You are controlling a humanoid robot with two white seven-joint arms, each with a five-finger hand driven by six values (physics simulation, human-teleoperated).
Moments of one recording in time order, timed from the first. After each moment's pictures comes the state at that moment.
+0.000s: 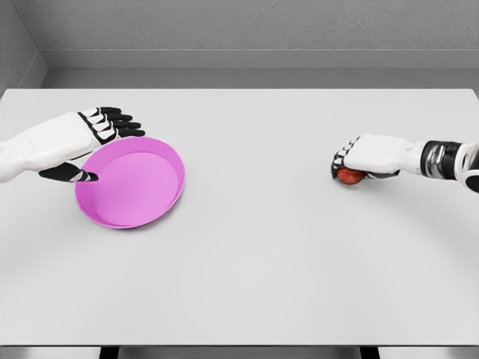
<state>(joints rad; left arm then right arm) -0.44 1.04 -0.55 -1.63 -0.33 -0.61 -0.13 -0.75 -0.80 0.85 -1.30 0.63 -0.61 0.39</state>
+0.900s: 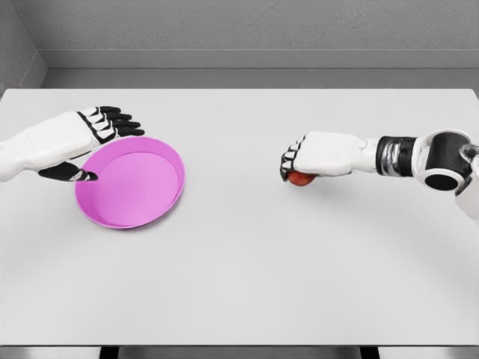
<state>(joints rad) -0.44 1.04 -0.55 -1.63 -0.33 -0.61 -0.13 -0.77 -0.70 0.85 -1.48 0.64 -0.61 0.43</state>
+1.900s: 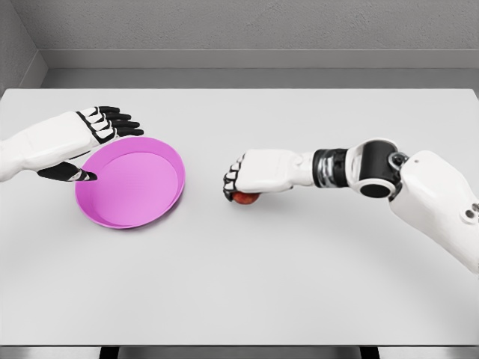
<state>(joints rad) -0.44 1.04 -0.55 -1.63 -0.33 -0.61 -0.13 -0.78 -0.50 0.91 -1.47 0.70 -0.61 0.47</state>
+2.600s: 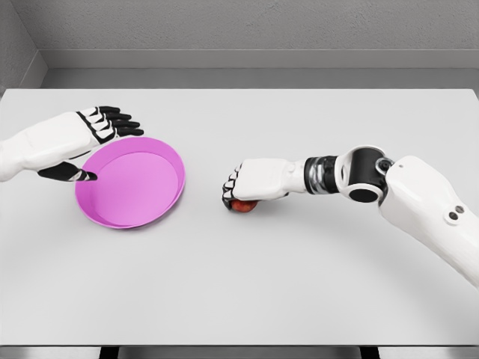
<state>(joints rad) -0.44 1.04 -0.55 -1.63 -0.33 -0.61 -0.13 -0.78 -0.46 0.94 -1.41 0.72 -0.61 0.47</state>
